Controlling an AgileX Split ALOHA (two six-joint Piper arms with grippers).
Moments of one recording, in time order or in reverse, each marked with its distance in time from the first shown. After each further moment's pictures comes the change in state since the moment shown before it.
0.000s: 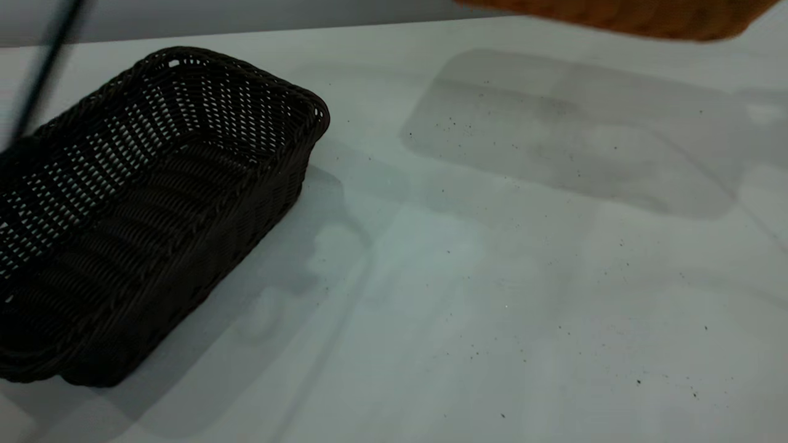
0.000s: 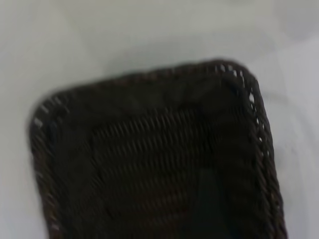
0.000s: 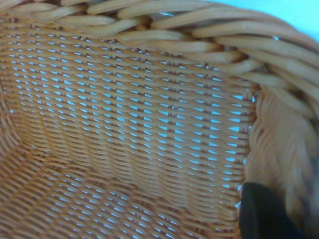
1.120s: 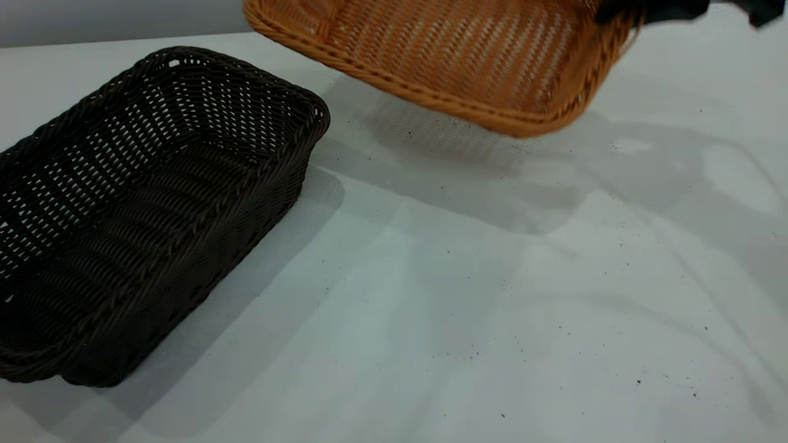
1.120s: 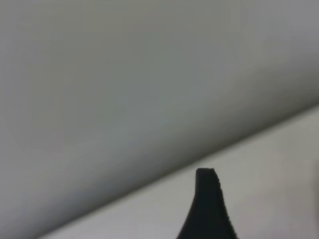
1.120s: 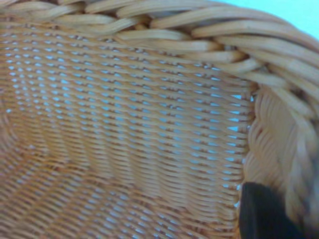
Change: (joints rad) left arm 0.379 -0.130 0.001 -0.287 -0.556 0.365; right arm 0.376 0.000 0.444 0.413 -0.673 -0.210
